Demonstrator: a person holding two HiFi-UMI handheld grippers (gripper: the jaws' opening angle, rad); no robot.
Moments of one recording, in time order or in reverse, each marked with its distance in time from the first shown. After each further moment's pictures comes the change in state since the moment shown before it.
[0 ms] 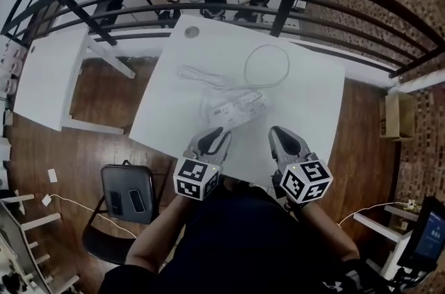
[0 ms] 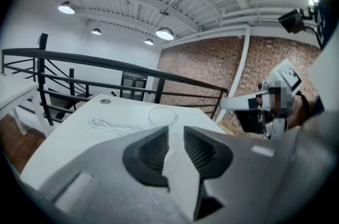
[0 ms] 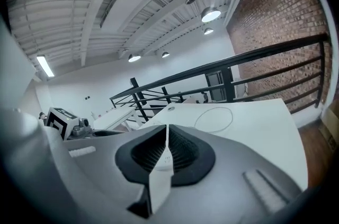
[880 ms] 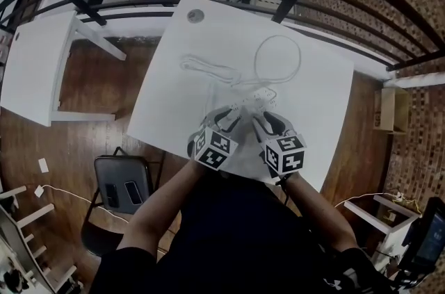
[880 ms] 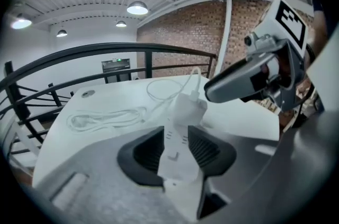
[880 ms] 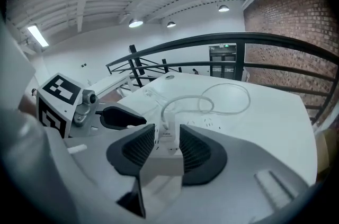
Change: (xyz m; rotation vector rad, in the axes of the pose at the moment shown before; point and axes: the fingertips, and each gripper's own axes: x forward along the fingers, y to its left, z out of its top) left arm 0.087 0.058 -0.084 0.305 0.280 -0.072; right arm 0.107 -0.015 -0.089 -0.151 0.330 -0.050
